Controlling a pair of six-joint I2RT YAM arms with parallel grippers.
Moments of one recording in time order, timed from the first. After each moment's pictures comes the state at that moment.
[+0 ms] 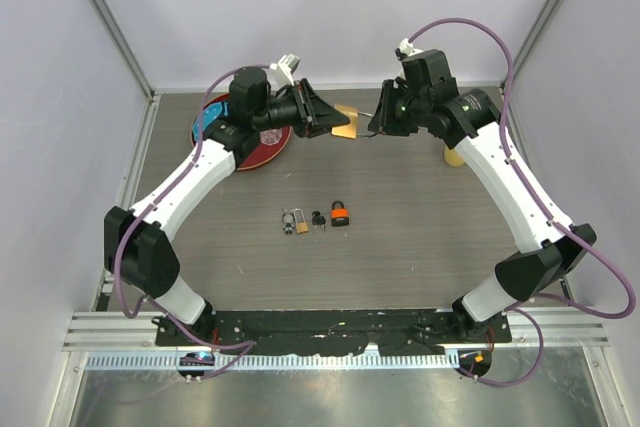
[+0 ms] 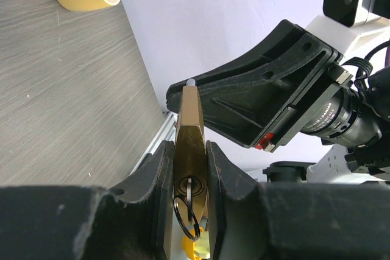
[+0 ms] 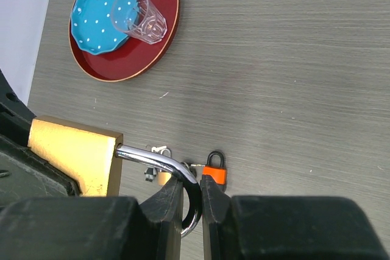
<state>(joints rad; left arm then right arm) -0.49 1.60 1.44 -0.03 0.74 -1.09 0.51 1.55 1.82 -0.93 -0.06 0.45</state>
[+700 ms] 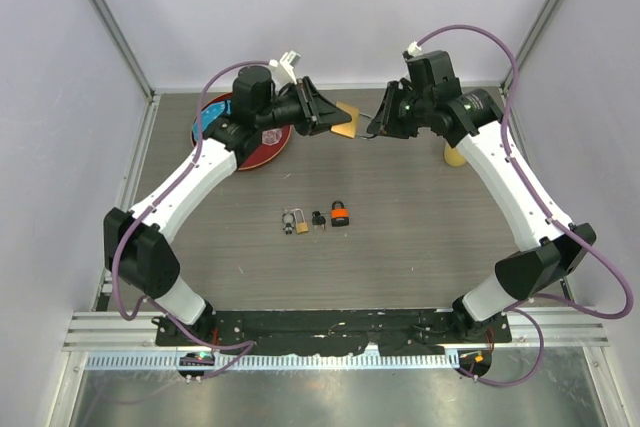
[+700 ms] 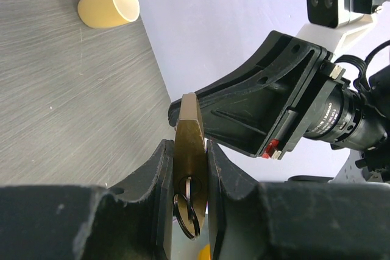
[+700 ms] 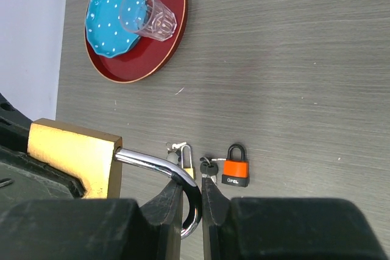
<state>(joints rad) -0.52 1.60 1.48 -0.11 0.63 -1.02 0.47 1.55 1.80 -0.93 -0.13 0.56</state>
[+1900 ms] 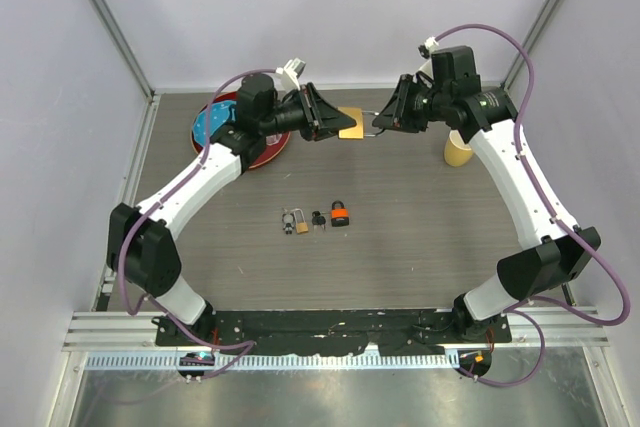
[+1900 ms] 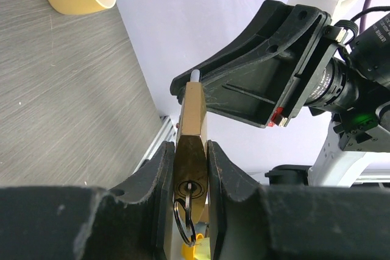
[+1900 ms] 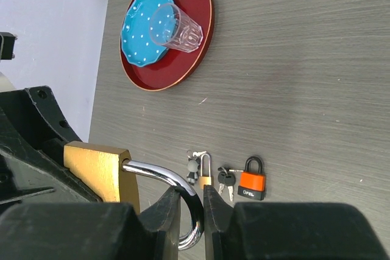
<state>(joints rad) -0.53 1.61 1.40 0.04 0.71 -1.11 0.34 1.53 1.75 -0.86 -0.37 0.54</state>
